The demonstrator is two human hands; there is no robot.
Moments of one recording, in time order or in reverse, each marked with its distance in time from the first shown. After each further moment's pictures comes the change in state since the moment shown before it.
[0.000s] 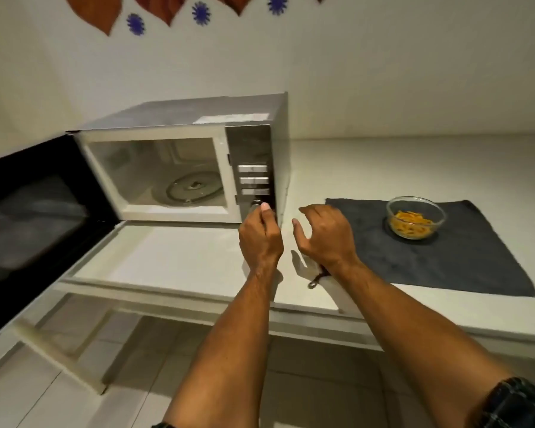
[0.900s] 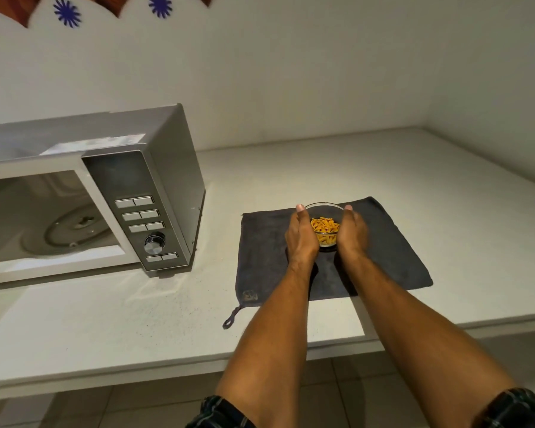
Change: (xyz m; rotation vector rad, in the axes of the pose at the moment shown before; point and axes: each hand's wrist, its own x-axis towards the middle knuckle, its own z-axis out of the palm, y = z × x) left_hand -0.086 0.076 0.215 -0.252 -0.673 -0.364; right_hand -0.016 0.190 -0.058 0.493 0.170 1.324
